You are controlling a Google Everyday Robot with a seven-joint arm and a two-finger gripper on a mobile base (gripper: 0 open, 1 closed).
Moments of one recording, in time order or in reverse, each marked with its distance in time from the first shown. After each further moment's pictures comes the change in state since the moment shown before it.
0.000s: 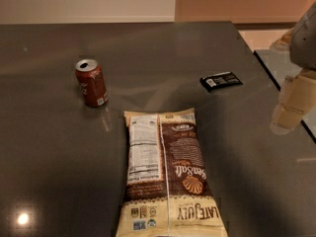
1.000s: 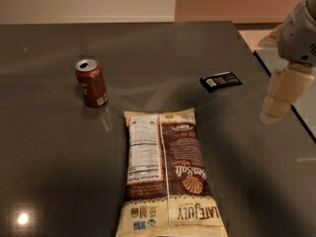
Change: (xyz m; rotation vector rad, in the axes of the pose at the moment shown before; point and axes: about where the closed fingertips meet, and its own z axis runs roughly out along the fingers) arm -0.011 -0.024 0.017 -0.015 -0.046 -0.037
